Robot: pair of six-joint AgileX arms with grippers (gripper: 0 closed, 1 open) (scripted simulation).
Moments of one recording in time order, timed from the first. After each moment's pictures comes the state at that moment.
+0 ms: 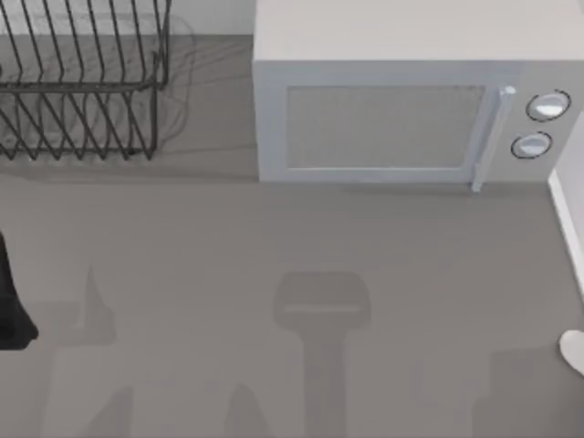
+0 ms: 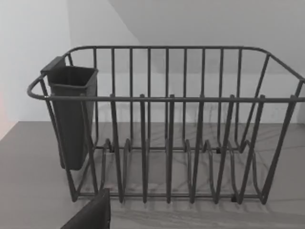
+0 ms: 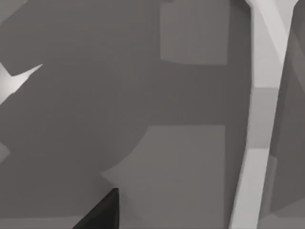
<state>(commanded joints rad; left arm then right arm) 0.00 0.00 0.00 0.00 0.00 0.00 -0.17 1.52 0.53 -0.59 0.00 -1.07</state>
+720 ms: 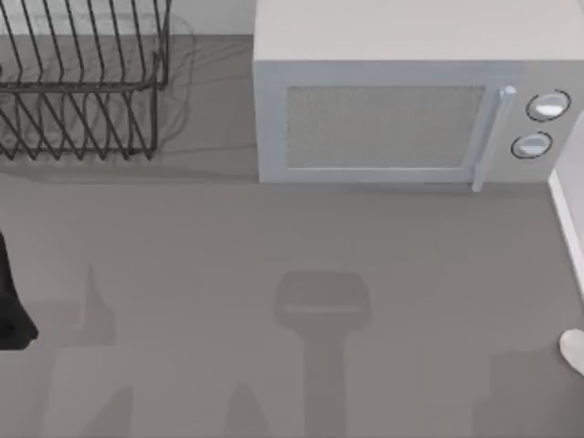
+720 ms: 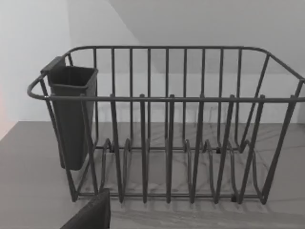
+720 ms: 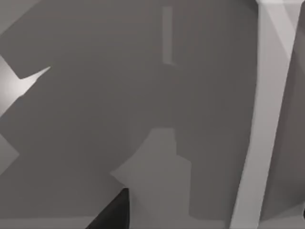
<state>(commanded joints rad) 0.00 0.00 0.00 0.00 0.00 0.00 -0.17 1.52 0.53 -0.59 0.00 -1.07</state>
